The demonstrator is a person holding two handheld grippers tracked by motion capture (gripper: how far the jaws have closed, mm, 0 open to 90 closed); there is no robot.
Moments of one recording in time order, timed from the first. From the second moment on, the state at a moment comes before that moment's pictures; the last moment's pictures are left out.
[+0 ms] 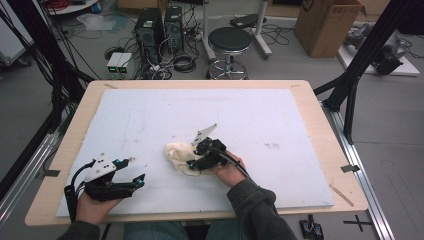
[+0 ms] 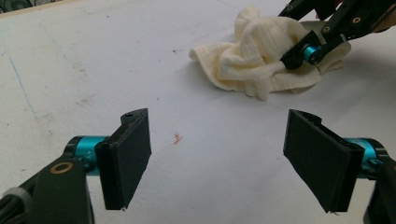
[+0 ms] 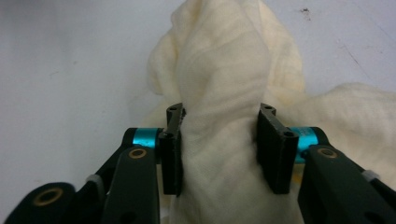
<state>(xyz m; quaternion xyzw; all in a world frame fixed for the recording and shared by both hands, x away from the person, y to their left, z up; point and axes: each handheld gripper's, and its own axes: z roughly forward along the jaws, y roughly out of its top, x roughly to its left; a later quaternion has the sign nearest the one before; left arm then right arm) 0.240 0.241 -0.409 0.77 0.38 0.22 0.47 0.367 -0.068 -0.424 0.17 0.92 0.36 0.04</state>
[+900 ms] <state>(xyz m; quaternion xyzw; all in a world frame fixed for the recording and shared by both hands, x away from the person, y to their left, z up) 0.241 0.242 -0.410 0.77 0.38 0.21 0.47 0.377 -0.090 -0.405 0.23 0.88 0.42 0.03</state>
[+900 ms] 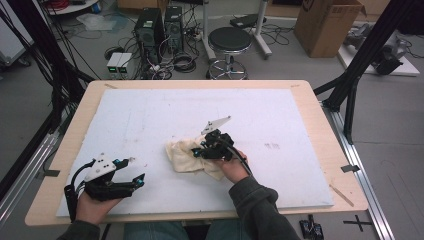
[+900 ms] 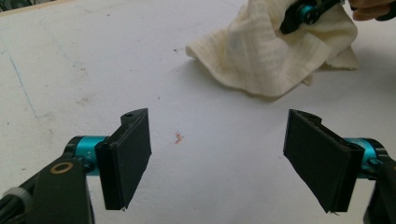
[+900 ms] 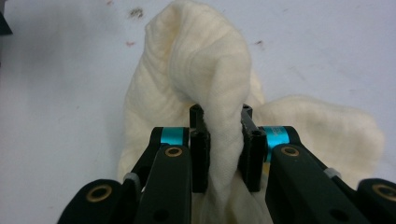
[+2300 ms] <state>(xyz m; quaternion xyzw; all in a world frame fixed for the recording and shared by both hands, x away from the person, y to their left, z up) 0.250 0.230 -0.413 0.78 0.37 0.20 0.47 0.429 -0.072 -0.402 0.31 0.86 0.41 0.07</state>
